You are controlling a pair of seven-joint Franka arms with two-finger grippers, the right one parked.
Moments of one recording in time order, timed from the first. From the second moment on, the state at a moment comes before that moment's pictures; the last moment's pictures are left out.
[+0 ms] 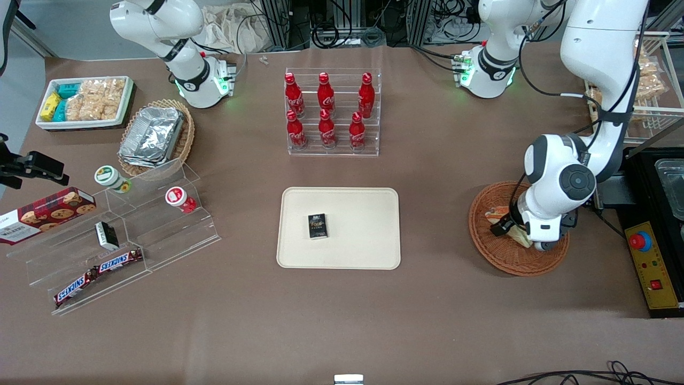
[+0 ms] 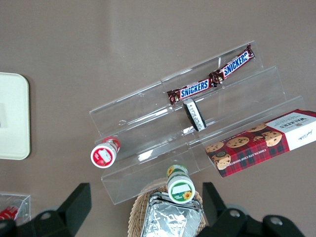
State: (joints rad) arm -0.07 0.36 -0.03 -2.10 0.03 2.42 -0.85
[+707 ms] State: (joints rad) arm -0.06 0.32 -0.02 -2.04 0.04 2.32 -0.85
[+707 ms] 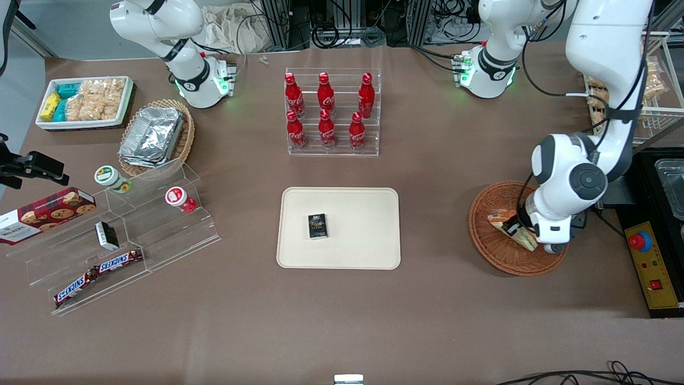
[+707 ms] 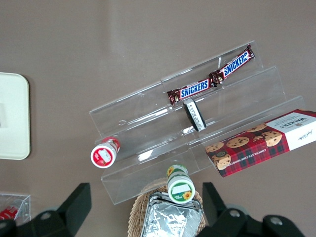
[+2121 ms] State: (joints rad) arm -0.25 0.46 -0.41 -1.73 0.10 2.18 -0.83
